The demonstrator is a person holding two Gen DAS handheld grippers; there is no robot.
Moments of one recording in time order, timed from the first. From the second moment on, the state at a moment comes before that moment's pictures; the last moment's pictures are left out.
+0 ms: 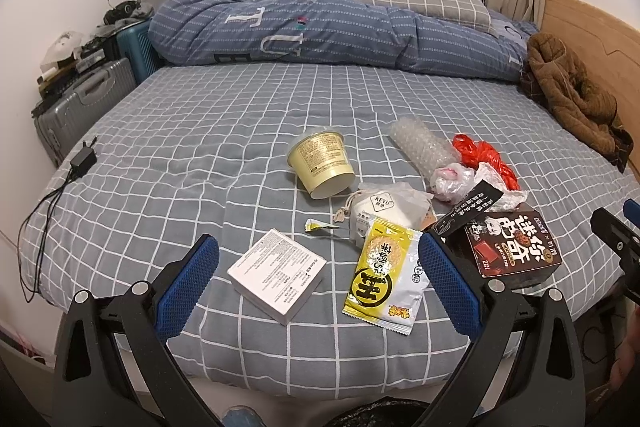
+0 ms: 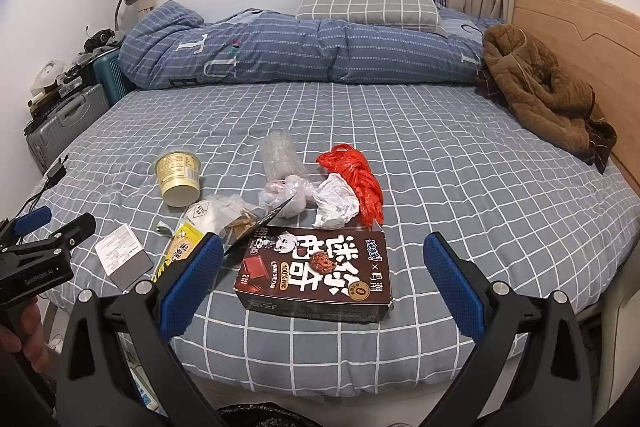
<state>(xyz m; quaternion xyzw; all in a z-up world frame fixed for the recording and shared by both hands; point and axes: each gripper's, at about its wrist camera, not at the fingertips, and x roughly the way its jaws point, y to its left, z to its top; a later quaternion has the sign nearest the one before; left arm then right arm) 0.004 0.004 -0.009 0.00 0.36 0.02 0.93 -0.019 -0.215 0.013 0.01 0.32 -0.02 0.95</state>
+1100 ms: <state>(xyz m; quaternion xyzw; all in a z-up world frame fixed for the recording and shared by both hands) 0.005 0.002 -0.009 0.00 0.36 0.02 0.93 -0.017 -0.217 0.013 0.02 0.32 -0.02 0.95</state>
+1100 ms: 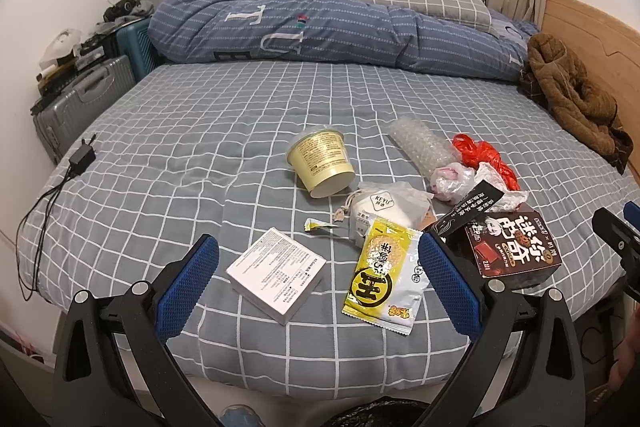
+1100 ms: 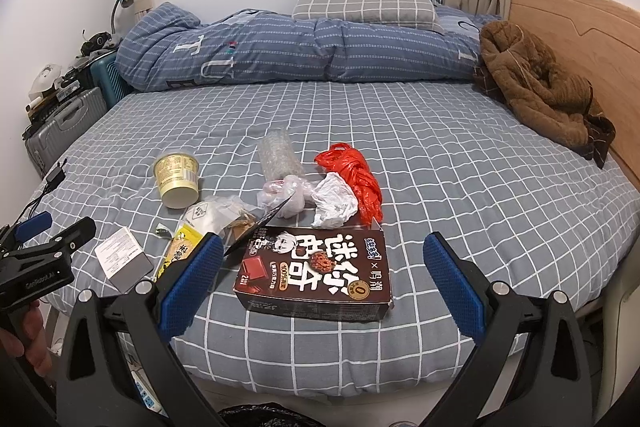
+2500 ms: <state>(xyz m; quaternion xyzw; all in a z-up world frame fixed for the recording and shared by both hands) 0.088 0.051 -0.112 0.09 0.53 -0.09 0.84 0.125 -0.145 -0.090 -0.36 0.58 0.35 0.64</state>
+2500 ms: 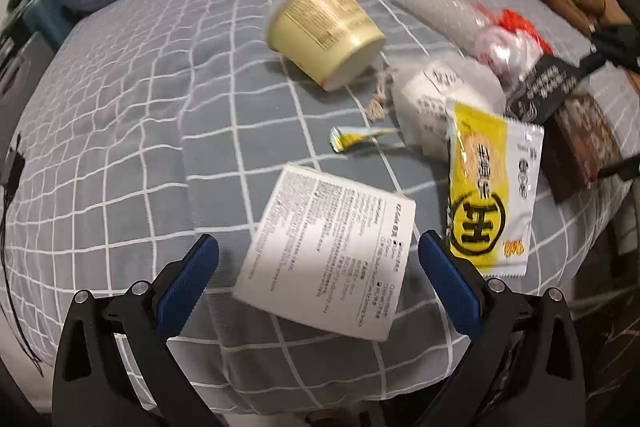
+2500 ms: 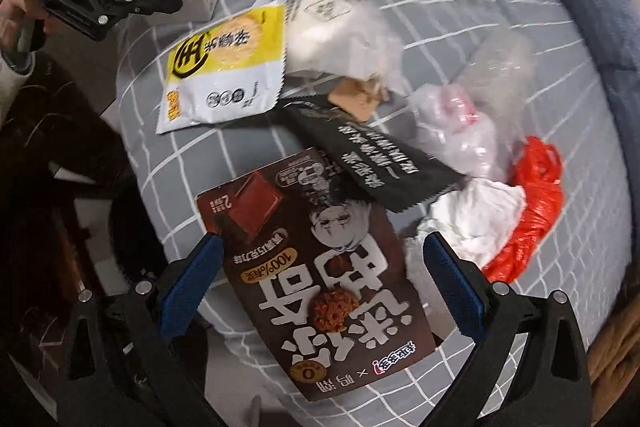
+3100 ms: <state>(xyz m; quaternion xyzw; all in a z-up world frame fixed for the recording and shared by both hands) 0.093 0.042 -0.130 0.10 0.54 -0.10 0.83 0.130 -0.124 -0.122 -0.41 0.61 0.34 0.59</state>
